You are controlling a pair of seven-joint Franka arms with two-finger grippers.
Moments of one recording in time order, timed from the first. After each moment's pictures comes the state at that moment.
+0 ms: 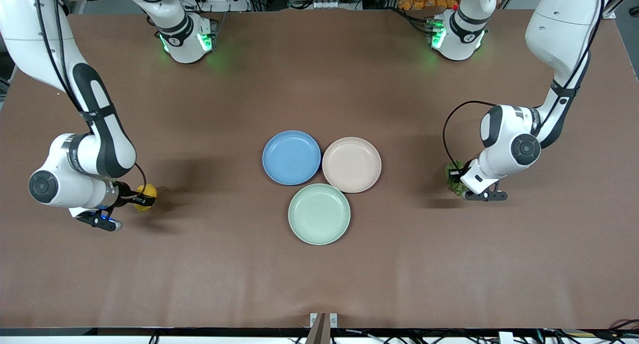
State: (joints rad) left arm 0.02 0.48 -0.15 -2.10 0.02 2.51 -0.10; right arm -0.13 0.59 0.04 -1.74 0.02 2.16 0.21
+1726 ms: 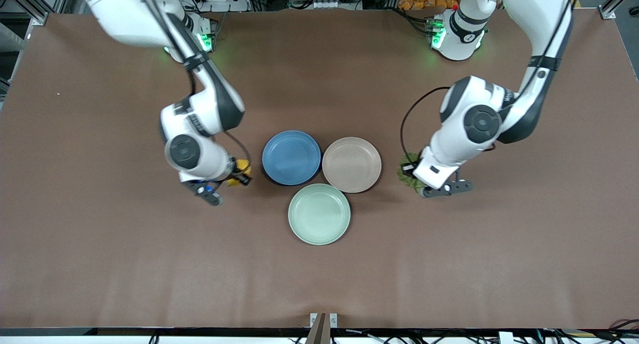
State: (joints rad) left arm -0.16 0.38 -0.31 -1.81 0.02 2.18 -0.64; right arm 0.41 0.50 0.08 -1.73 0.07 2.08 1.07
